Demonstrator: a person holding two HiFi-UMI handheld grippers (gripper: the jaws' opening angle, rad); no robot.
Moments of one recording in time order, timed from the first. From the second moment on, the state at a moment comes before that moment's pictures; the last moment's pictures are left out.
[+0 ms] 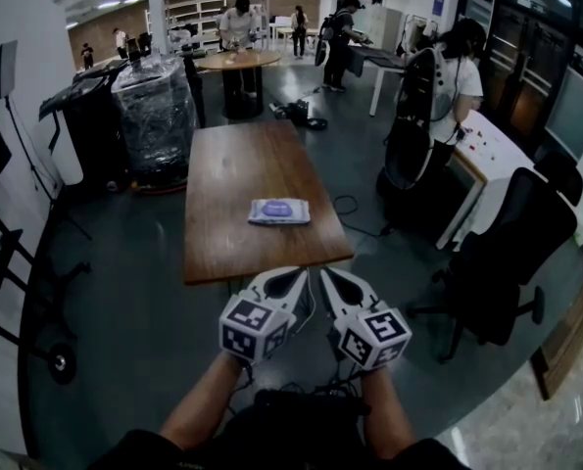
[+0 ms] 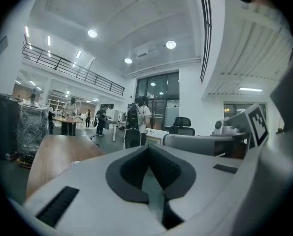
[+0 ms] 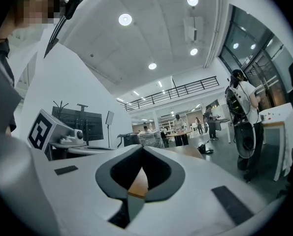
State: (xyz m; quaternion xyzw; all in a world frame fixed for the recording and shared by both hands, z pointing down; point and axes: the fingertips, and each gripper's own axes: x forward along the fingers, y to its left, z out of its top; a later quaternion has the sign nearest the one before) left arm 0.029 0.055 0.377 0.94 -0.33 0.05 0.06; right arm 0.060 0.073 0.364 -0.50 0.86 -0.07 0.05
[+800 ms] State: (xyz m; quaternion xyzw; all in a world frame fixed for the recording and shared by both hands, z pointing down) left arm -0.001 -0.016 0.371 0.95 -0.30 0.04 0.05; right arm 0.034 0.001 0.363 -0.53 0.84 -0.06 0.04
